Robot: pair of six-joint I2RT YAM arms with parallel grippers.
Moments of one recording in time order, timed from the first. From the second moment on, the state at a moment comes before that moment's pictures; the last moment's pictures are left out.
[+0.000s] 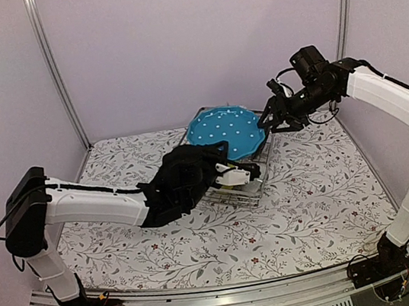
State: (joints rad) left arm -1.10 1.78 1.10 0.54 -0.57 1.52; right arm 0.45 1.63 1.63 -0.88 -0.54 0.42
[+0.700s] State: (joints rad) left arm -1.12 1.87 1.13 0.62 -0.61 1.62; right arm 0.45 1.70 1.63 -0.83 -0.49 0.48
